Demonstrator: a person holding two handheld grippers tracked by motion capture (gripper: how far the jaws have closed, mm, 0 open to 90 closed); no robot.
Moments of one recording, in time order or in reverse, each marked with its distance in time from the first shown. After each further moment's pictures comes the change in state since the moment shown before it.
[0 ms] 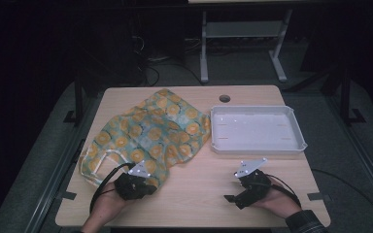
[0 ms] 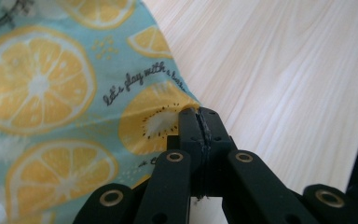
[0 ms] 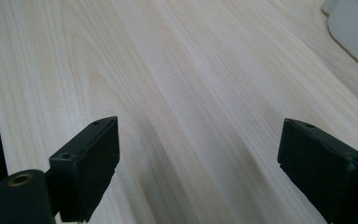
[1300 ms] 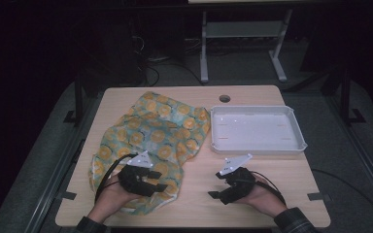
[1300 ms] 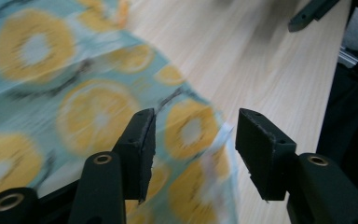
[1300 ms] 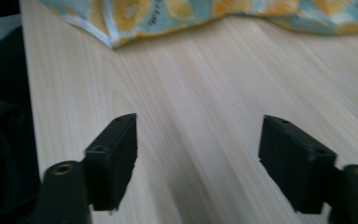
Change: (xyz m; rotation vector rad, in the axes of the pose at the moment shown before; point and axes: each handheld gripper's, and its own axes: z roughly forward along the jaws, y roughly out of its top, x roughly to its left) left arm 0.000 0.022 -0.023 -0.143 -0.042 -0.030; right arm 0.017 0.036 0.017 -0.055 0.091 -0.025
